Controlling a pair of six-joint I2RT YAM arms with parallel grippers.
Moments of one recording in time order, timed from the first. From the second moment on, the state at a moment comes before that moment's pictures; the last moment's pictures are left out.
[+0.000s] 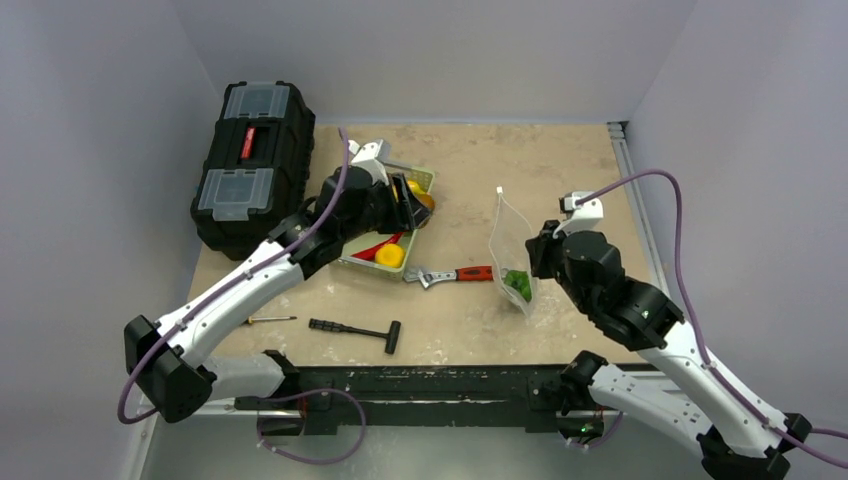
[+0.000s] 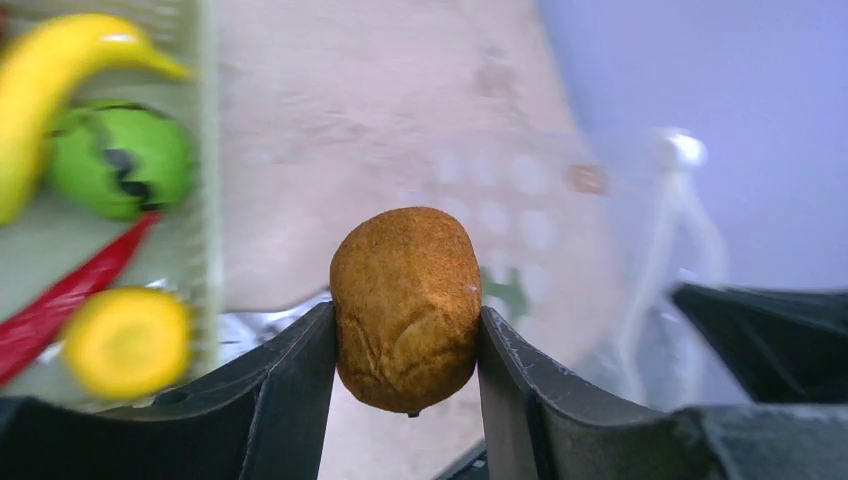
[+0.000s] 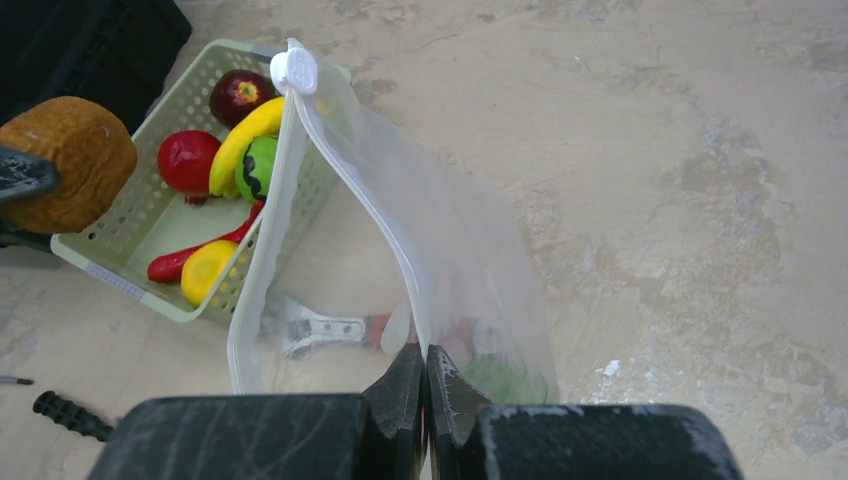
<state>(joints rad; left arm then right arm) -0.69 1.25 1.17 -0.39 -0.04 -0.66 0.76 0.71 0.95 -0.68 0.49 0.42</state>
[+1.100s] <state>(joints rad) -1.08 1.51 1.32 -0.10 -0.15 -0.85 0.76 0.72 0.95 -0.67 0.48 0.41</state>
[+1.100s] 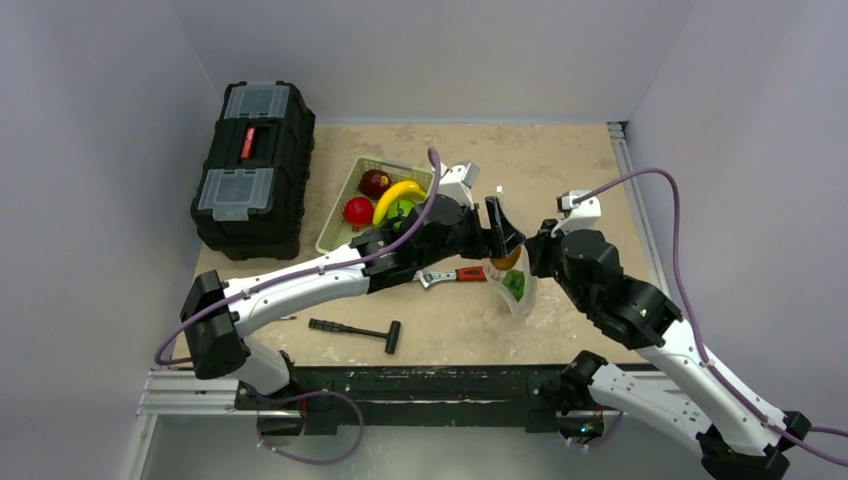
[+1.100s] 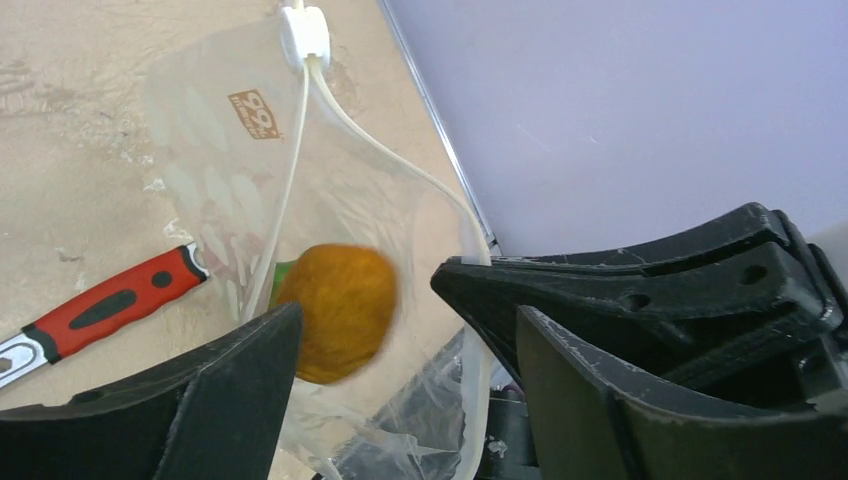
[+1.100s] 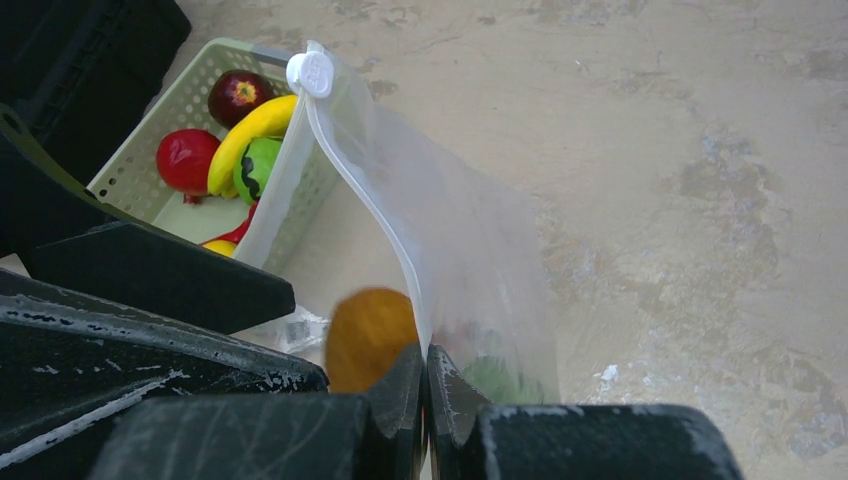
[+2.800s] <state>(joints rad) -0.69 1.63 1.26 -0.79 -0.37 -0.66 0.76 0.71 0.95 -0.67 0.48 0.41</state>
